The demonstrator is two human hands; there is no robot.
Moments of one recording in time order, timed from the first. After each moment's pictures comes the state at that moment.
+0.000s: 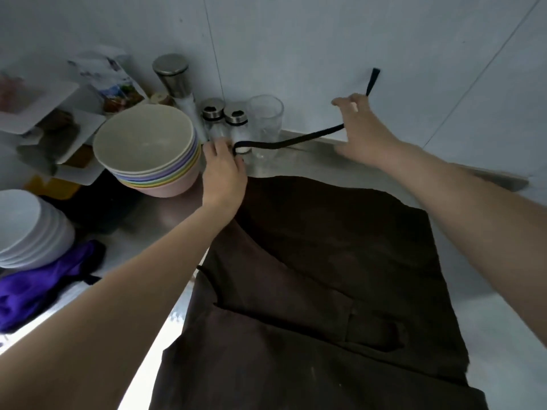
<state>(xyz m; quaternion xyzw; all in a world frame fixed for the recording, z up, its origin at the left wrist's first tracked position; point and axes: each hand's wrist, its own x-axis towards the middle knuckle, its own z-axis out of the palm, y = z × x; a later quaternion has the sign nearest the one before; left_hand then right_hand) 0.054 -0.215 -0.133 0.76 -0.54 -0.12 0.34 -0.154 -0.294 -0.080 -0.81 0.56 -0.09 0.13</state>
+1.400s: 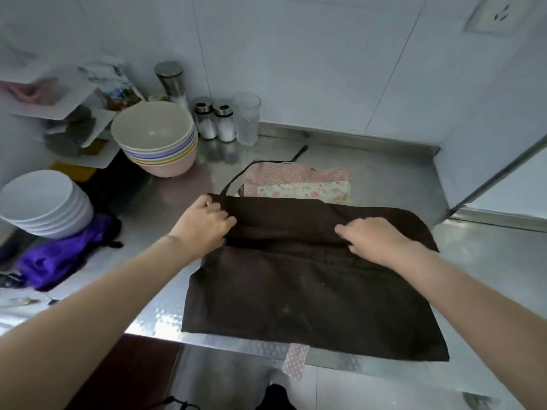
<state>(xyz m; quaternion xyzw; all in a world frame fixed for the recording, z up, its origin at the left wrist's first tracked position) 0.092 -0.048 -0.124 0.44 -0.87 0.16 -0.15 -0.208 -0.046 -0.106 -0.84 0.50 0.22 0.00</state>
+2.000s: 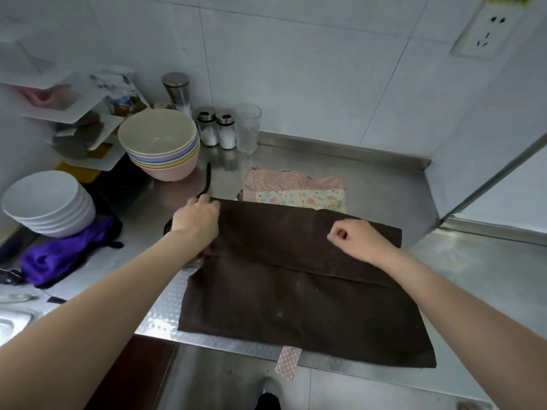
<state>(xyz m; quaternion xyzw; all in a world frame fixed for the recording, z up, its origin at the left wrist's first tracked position) 0.085 -0.058 -0.117 0.70 -0.71 -0.05 -0.09 -0.210 -0.052 -0.120 -0.74 0.63 -0.02 0.25</state>
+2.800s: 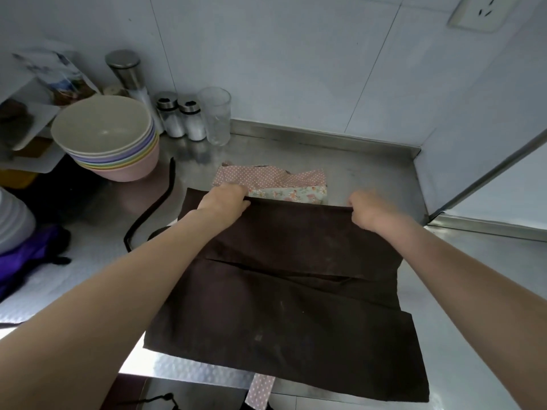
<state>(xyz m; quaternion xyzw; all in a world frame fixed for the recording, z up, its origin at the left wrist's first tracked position) 0.001 -0.140 -0.138 0.63 -0.76 -0.14 -0.01 -0.253 -0.127 -0.110 -0.65 0.73 0.13 0.17</state>
